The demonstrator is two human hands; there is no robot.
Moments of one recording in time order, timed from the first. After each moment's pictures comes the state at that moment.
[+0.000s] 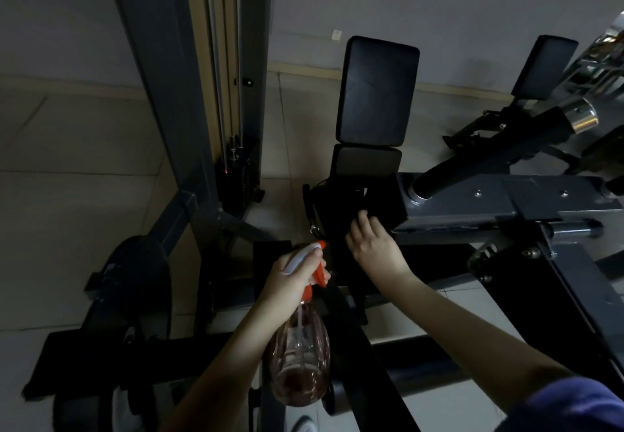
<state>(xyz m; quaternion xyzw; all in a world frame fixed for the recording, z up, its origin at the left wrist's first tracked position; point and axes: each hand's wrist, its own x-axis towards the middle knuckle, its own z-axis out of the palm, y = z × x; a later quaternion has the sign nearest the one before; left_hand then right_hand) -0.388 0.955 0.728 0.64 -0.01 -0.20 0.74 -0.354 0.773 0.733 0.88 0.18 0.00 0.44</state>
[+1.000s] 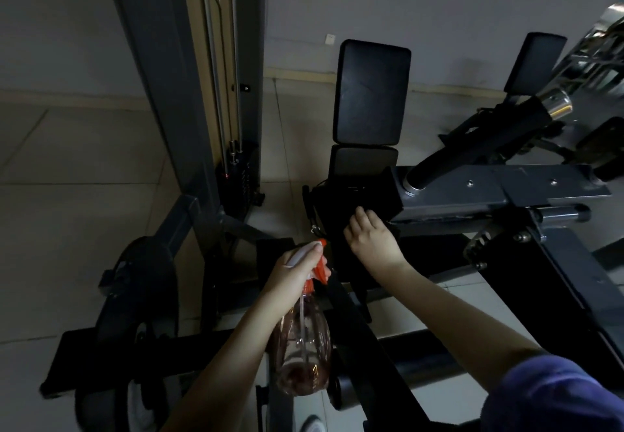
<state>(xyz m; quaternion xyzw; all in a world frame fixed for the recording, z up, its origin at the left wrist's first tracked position) -0.392 0.960 0.730 0.65 -0.02 -0.21 0.73 -0.350 0.773 0.724 0.92 0.19 0.09 0.33</state>
